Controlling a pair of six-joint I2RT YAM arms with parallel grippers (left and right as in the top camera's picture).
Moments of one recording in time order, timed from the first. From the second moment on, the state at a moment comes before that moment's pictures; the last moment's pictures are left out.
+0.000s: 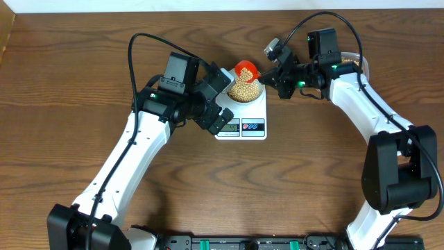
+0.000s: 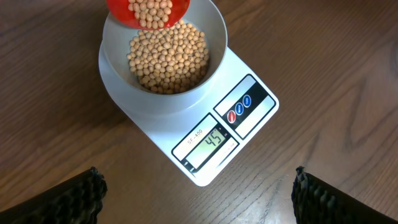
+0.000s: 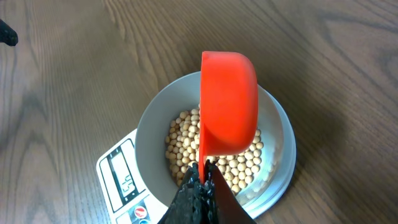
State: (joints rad) left arm -0.34 1.51 1.25 -0.76 0.34 0.37; right arm 0.21 1.91 1.38 -0.40 -0.78 -0.45
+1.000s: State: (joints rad) left arm -0.34 1.51 1.25 -0.76 0.34 0.37; right arm 0.21 1.91 1.38 -0.40 -0.77 -0.53
